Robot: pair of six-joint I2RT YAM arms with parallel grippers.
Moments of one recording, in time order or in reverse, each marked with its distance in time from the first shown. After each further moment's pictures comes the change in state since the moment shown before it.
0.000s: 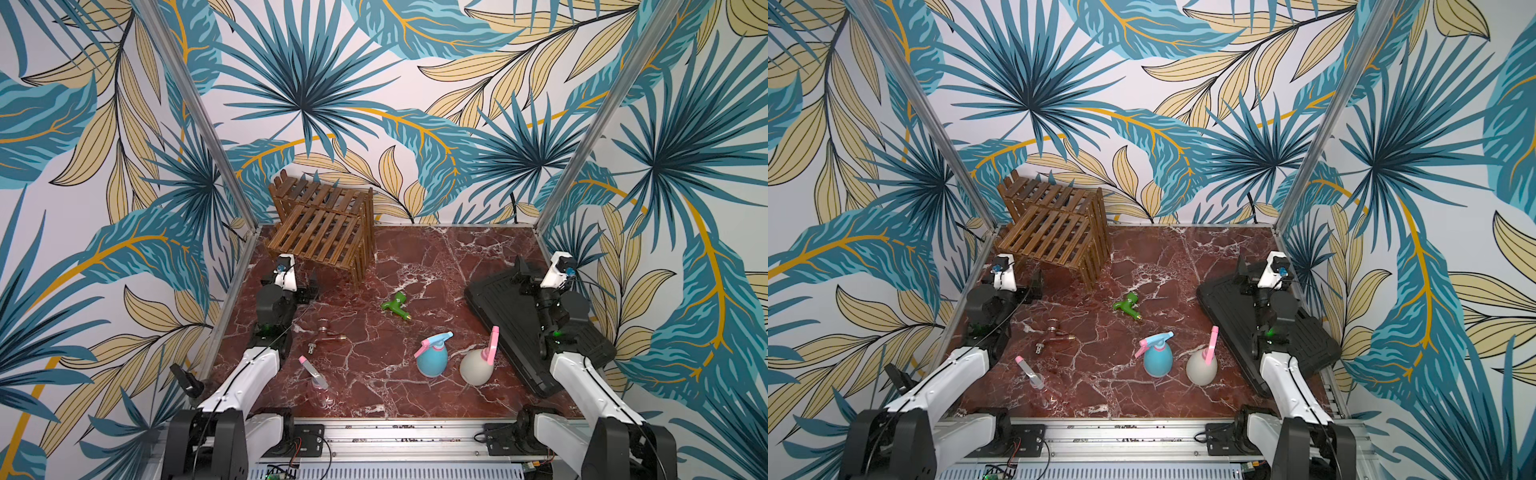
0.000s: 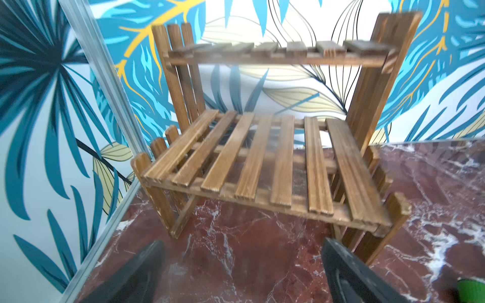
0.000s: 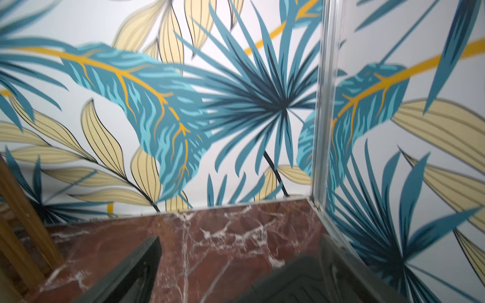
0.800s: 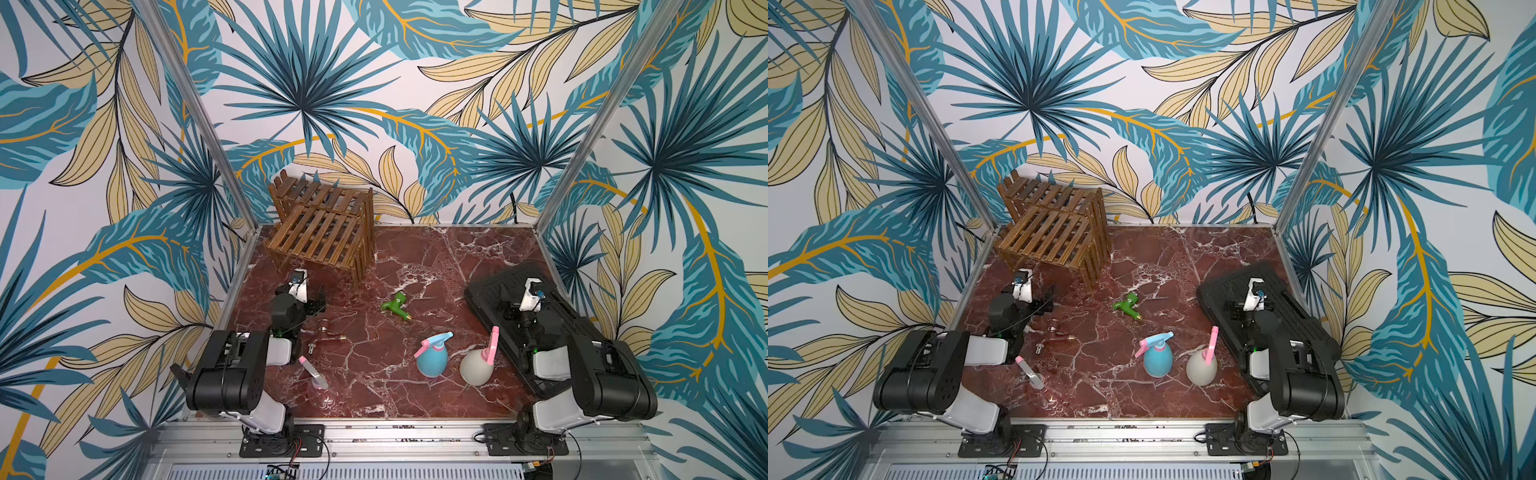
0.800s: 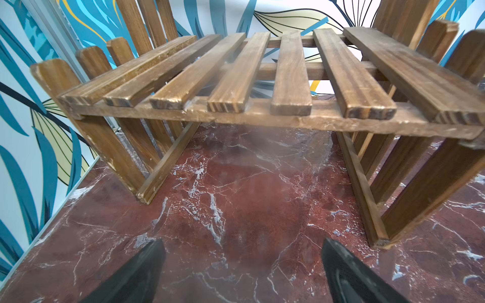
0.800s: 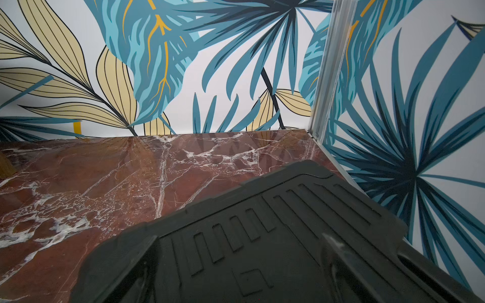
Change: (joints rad) left arm 0.000 0.511 -0.158 0.555 0.039 0.068; right arm -0.001 0.524 -0.297 0.619 0.031 -0.119
